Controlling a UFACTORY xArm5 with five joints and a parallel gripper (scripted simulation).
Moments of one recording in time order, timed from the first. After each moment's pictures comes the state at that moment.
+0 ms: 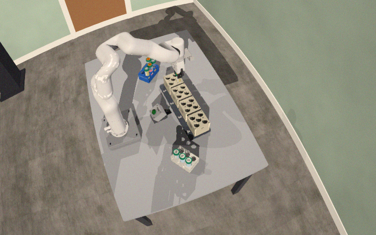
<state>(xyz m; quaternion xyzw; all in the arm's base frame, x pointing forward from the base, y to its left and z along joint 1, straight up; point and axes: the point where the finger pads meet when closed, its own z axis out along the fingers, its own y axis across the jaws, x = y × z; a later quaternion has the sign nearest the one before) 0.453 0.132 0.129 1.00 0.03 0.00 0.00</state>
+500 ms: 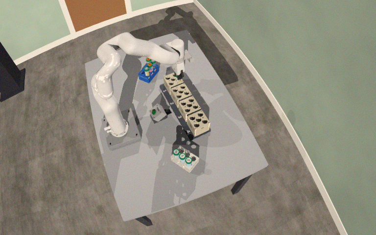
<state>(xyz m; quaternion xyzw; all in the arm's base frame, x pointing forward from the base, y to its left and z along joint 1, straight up) 0.453 0.132 0.116 1.00 0.03 0.00 0.00</state>
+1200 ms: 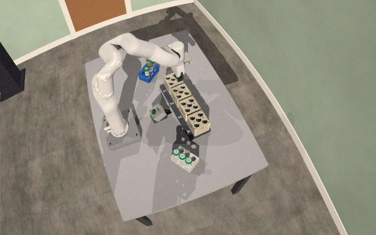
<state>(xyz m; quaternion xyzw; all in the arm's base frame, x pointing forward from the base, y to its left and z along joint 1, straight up) 0.453 0.132 0.097 1.00 0.03 0.00 0.00</state>
